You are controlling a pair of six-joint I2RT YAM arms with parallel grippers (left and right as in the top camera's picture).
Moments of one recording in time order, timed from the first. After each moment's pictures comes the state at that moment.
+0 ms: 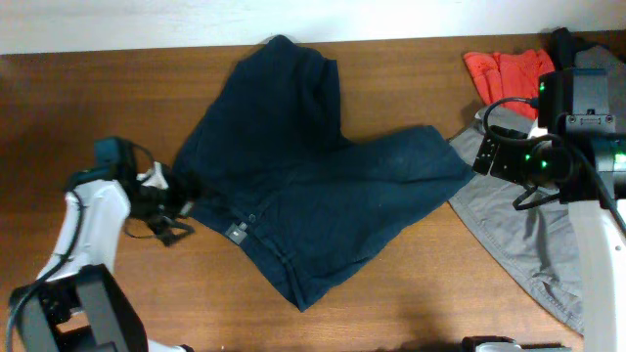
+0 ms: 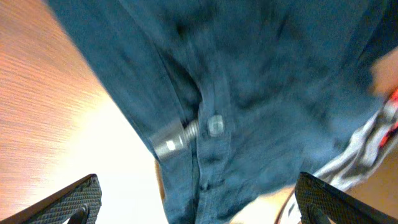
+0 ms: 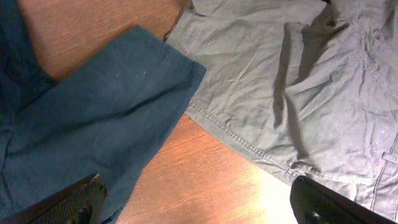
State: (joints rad) left arm 0.22 1.66 1.08 -0.95 0.56 -0.44; right arm -0.04 1.37 1.67 -1.44 0.13 0.34
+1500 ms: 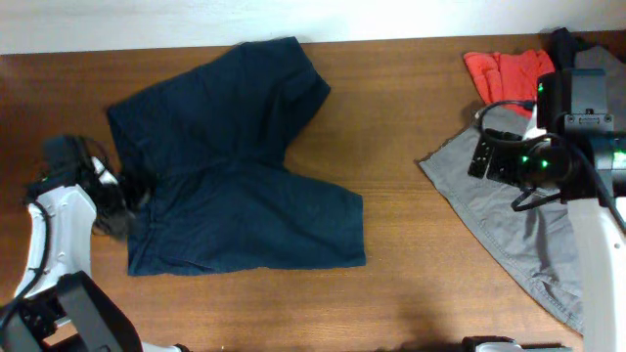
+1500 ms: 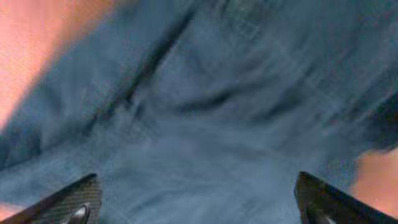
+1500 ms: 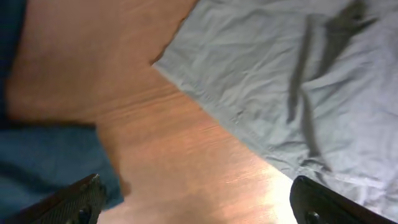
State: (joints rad) left arm 0.40 1.64 1.15 -0.86 0.29 -0.51; right arm -0.04 1.38 1.67 -1.45 0.05 0.29
